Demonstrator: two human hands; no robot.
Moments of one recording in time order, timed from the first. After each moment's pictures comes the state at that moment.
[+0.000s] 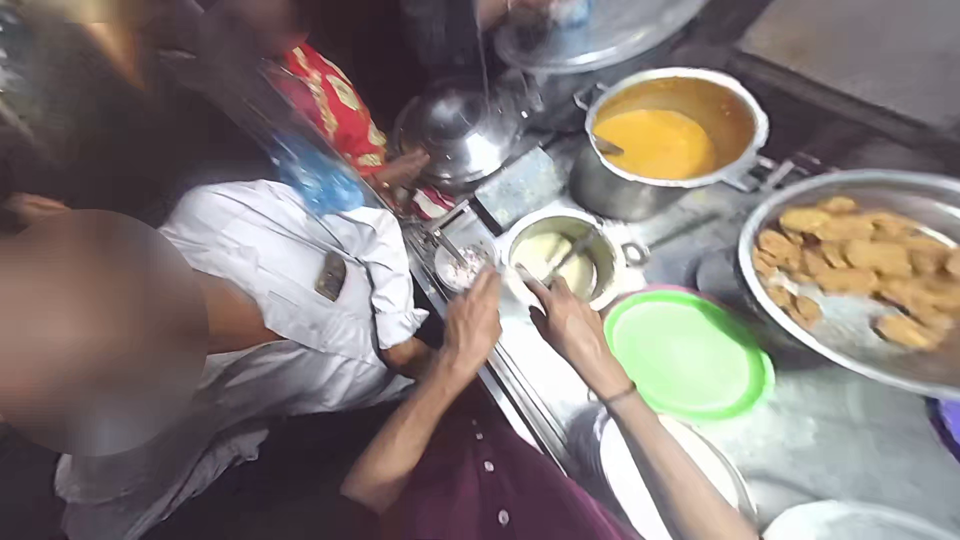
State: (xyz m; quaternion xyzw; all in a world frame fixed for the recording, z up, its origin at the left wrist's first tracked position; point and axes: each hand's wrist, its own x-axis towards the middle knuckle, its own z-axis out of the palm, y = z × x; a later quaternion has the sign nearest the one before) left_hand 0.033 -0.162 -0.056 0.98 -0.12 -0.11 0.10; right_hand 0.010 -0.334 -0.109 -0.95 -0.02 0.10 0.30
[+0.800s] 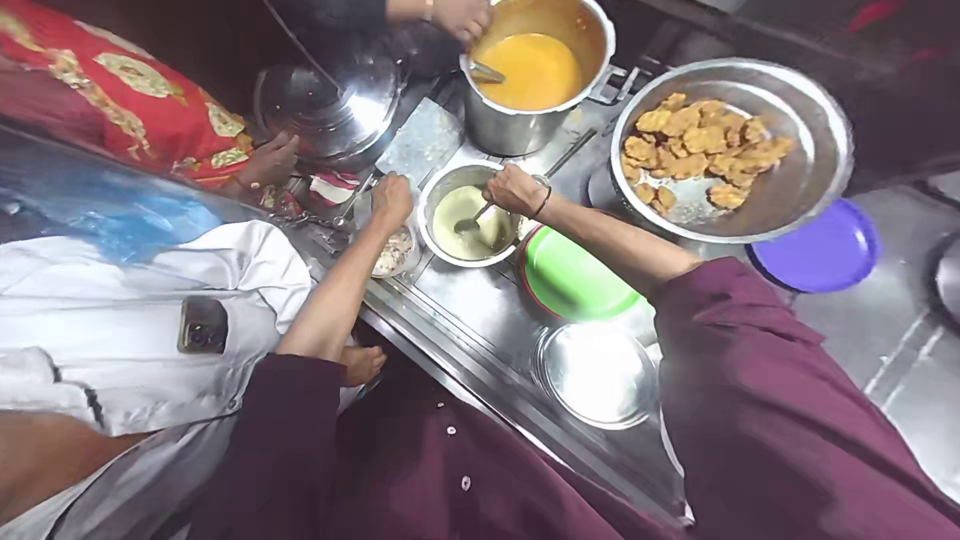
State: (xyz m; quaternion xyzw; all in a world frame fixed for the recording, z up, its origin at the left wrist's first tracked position) left_hand 0.242 -0.220 -0.171 0.95 -0.20 -0.23 -0.01; right_hand 0.146 -0.467 -0.189 -0.95 -0.21 0.22 -0.03
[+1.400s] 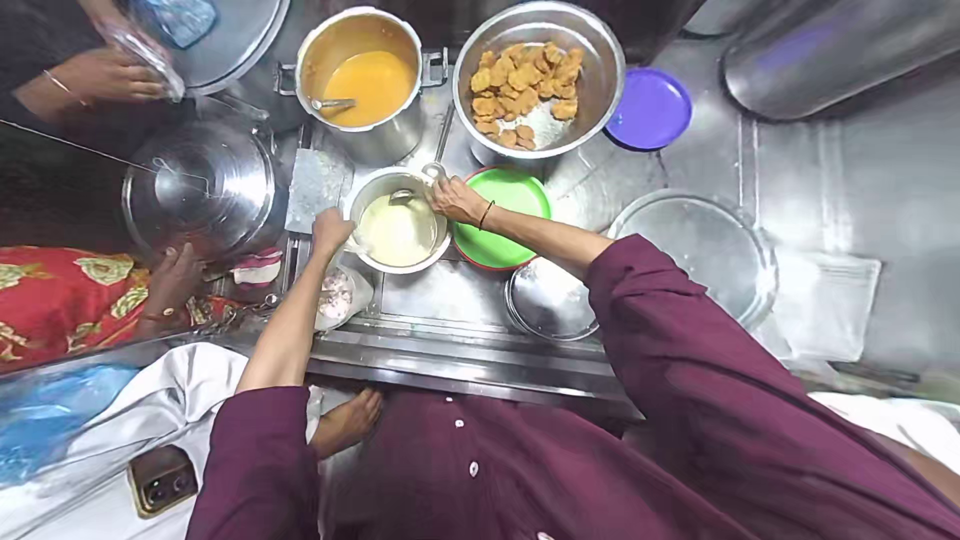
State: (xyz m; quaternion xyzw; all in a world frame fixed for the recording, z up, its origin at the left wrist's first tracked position) left_hand 0.250 -0.276 -0.203 0.92 -0.24 -0.30 0.05; right_hand 0.027 -0.496 -0.231 -1.00 0.02 0.07 0.03
